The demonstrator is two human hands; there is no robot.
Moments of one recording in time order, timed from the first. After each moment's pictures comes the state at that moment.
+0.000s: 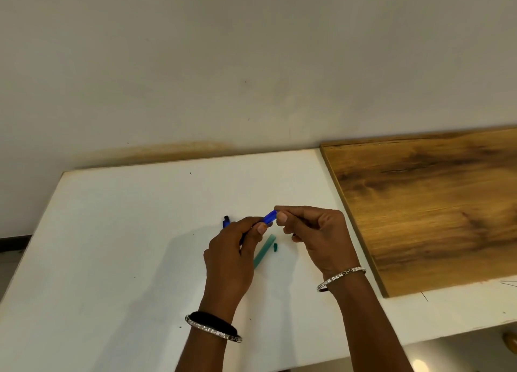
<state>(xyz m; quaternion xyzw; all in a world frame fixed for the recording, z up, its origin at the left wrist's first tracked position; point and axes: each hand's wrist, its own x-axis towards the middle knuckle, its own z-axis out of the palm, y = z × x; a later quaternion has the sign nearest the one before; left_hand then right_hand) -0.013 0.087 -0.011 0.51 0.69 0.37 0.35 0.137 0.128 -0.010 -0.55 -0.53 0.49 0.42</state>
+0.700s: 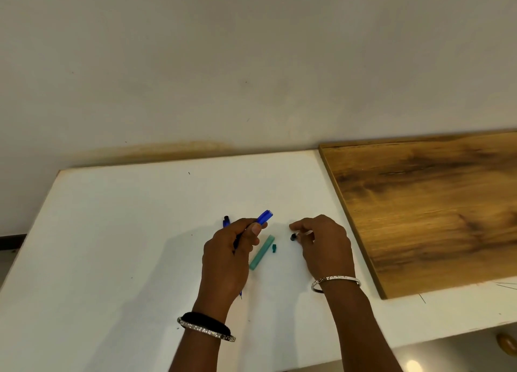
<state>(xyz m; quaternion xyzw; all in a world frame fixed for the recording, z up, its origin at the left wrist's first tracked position) -0.020 0.088 -0.019 0.49 0.67 0.40 0.39 0.145 0.128 -0.034 -0.70 -0.65 0.21 0.20</state>
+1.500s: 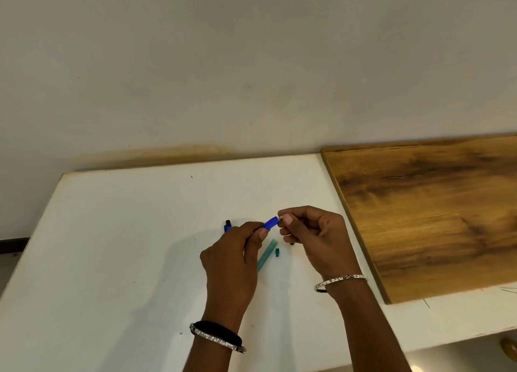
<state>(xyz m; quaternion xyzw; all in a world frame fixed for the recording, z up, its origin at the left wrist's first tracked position) -0.012 0.086 -0.010 0.54 0.72 0.35 0.27 0.132 0.131 -0.012 -0.55 -0.51 0.49 0.44</state>
